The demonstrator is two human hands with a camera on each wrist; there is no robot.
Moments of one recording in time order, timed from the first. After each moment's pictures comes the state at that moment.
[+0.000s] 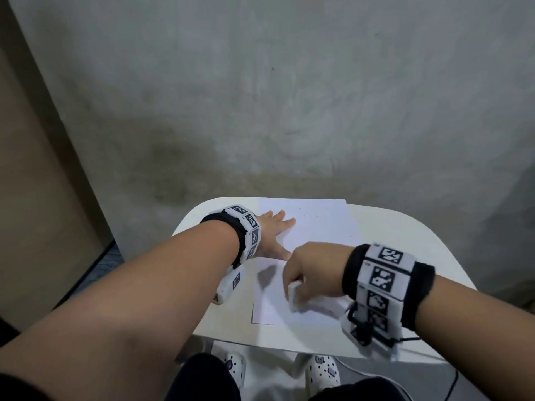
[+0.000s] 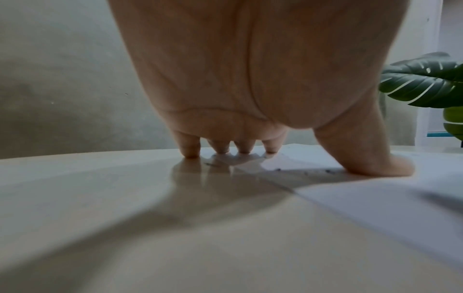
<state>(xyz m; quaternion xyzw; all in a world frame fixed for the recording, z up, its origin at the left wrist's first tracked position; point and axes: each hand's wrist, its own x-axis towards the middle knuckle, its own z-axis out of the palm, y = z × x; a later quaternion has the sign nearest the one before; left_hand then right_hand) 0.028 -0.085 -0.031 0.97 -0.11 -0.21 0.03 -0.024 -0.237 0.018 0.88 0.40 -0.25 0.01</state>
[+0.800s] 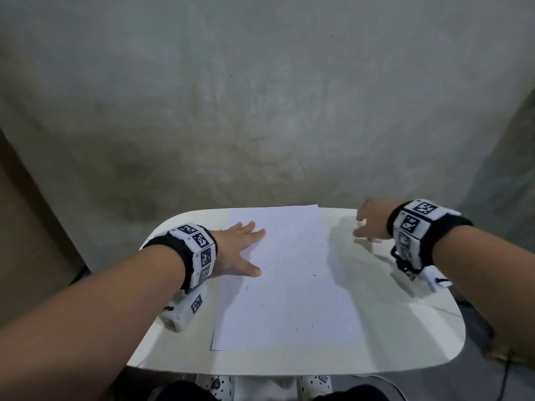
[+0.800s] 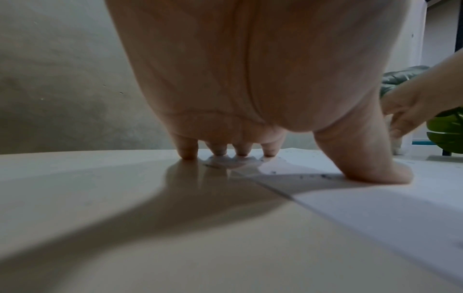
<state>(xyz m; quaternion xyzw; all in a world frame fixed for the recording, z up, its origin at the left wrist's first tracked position) 0.030 -0.080 -0.028 0.96 -0.12 -0.24 0.02 0.096 -0.361 0.036 0.97 0.10 -0.13 0.15</state>
